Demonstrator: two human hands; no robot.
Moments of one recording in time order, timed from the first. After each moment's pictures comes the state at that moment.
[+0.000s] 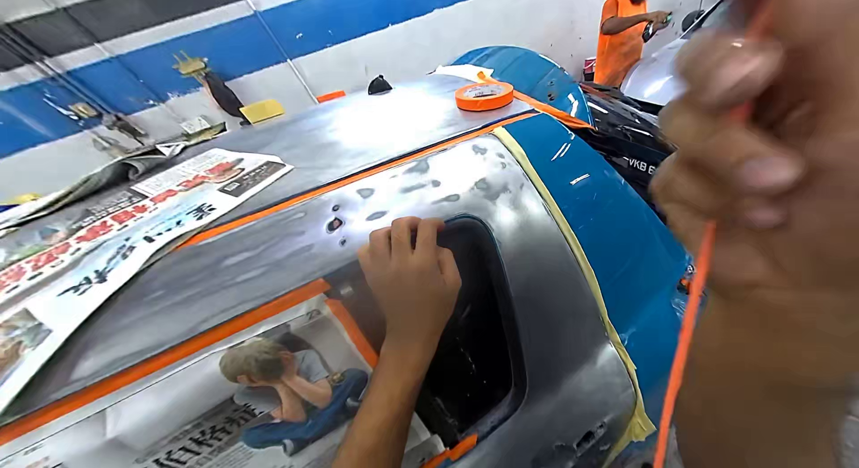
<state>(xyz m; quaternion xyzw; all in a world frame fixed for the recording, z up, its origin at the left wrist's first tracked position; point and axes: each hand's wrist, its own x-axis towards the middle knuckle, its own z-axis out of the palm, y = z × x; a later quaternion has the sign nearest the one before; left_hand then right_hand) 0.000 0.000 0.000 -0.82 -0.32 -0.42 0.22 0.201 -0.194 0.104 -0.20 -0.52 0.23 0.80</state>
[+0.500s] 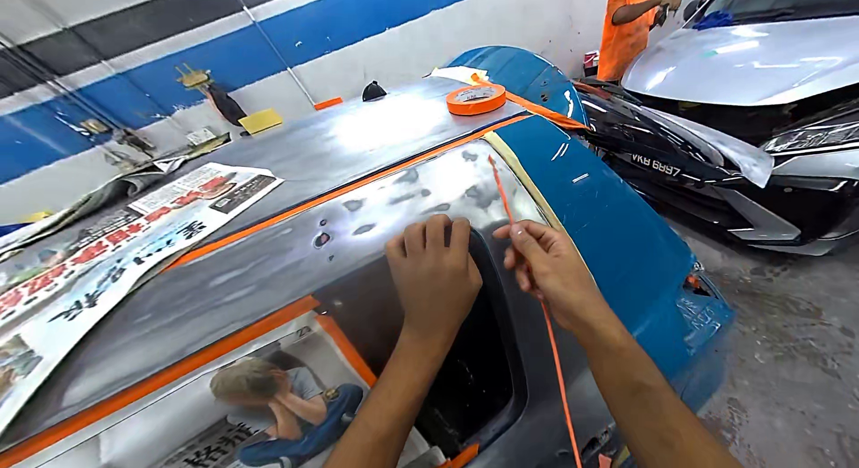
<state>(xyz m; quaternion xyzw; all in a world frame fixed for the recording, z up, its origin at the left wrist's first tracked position) 0.035 0.001 -0.006 -0.83 -0.27 -0.37 0.30 0.167 -0.107 -0.025 -0.44 -0.39 0.36 0.73</state>
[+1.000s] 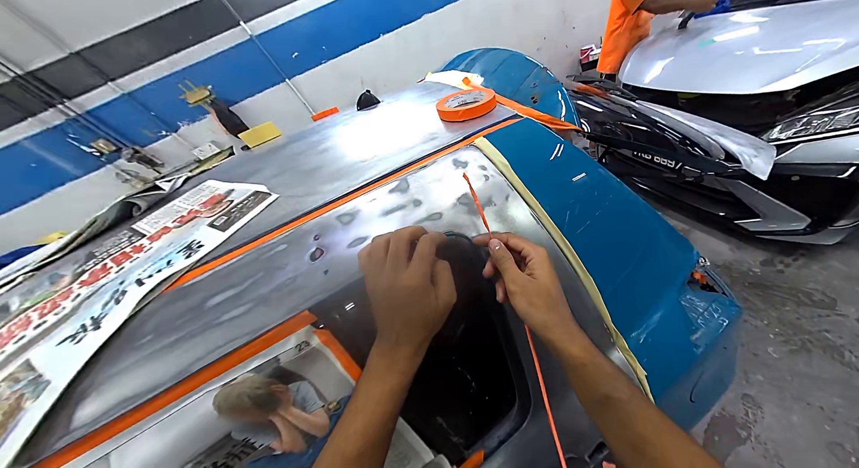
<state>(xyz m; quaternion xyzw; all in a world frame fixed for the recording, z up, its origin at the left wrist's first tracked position) 0.010 0.017 0.004 -0.85 -0.20 -0.43 0.21 0.148 -0.084 -0.044 -0.45 -0.41 0.26 0.75</state>
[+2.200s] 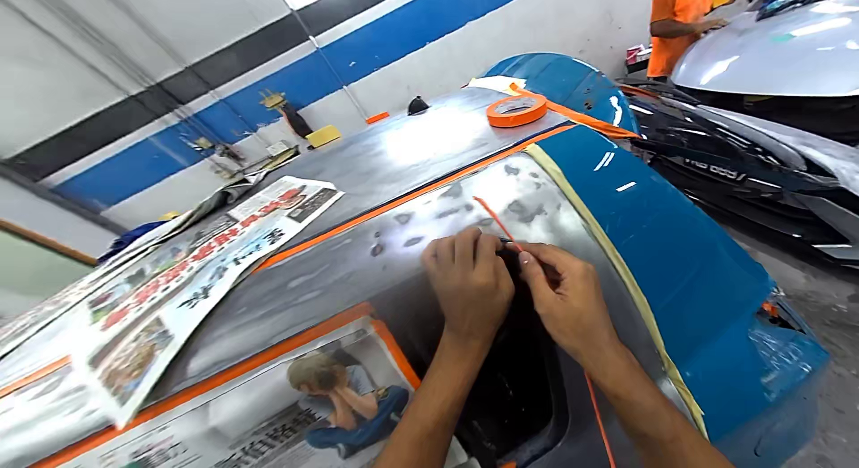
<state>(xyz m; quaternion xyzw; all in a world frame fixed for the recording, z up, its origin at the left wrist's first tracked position) 0.029 0.015 -0.007 -0.80 -0.26 -0.47 0.28 0.138 -0.075 -0.040 -0.56 -0.50 0.05 0.66</state>
